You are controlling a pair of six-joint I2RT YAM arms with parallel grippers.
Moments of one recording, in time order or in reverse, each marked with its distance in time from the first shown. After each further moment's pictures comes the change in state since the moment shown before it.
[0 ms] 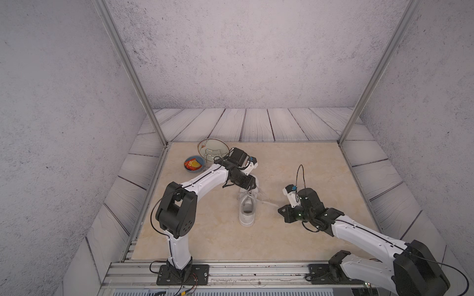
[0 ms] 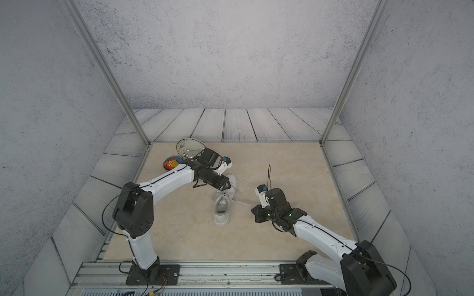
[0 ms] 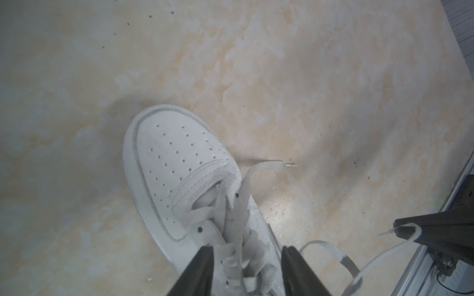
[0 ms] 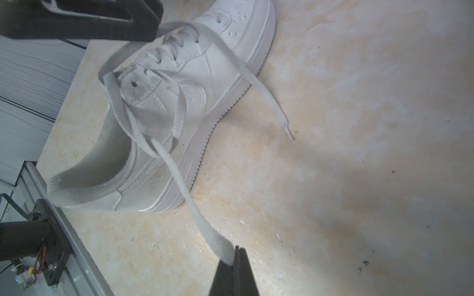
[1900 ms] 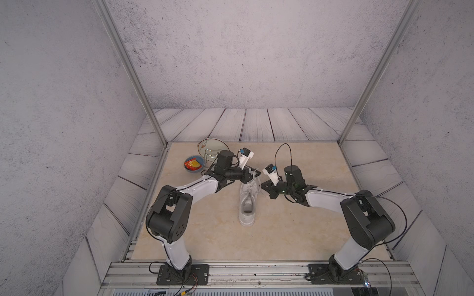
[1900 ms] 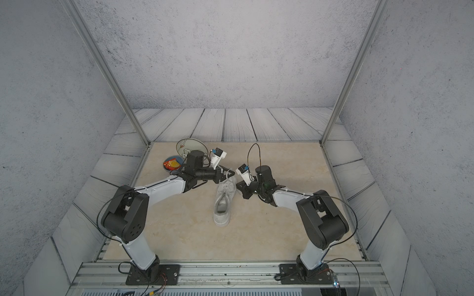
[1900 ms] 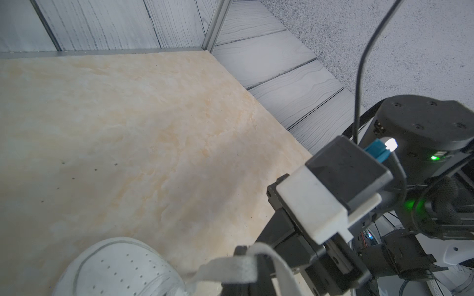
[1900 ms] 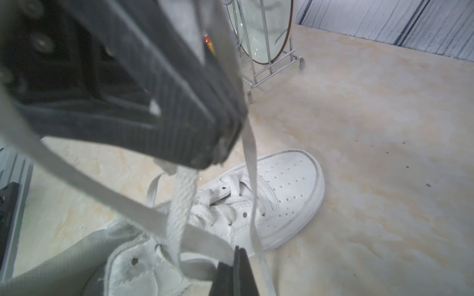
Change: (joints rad) left arm 0.091 -0.103 -0.353 0.900 0.428 -0.273; right arm -0.082 0.560 0.333 0.436 -0.254 -0.420
